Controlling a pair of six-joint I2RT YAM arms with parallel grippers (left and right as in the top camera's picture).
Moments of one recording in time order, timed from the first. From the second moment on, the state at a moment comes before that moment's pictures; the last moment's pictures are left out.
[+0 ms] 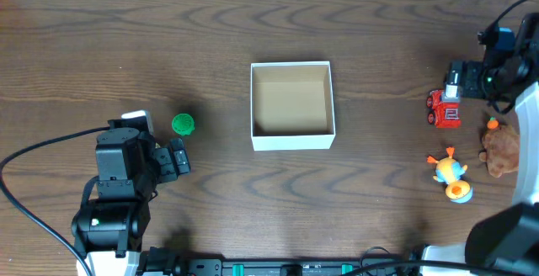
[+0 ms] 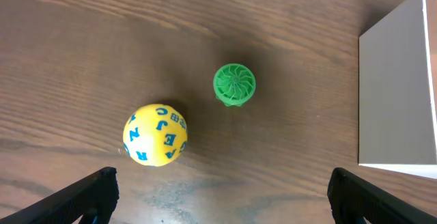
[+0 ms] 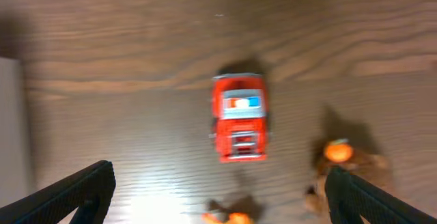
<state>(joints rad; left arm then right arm) 0.01 0.77 0.75 -0.82 -0.04 -0.19 -0.32 1.62 1.48 -1.00 -0.09 -0.17</state>
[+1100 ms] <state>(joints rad) 0.01 0.77 0.75 -0.82 -0.04 -0.20 -0.32 2.01 1.48 -0.85 0.00 -0.18</state>
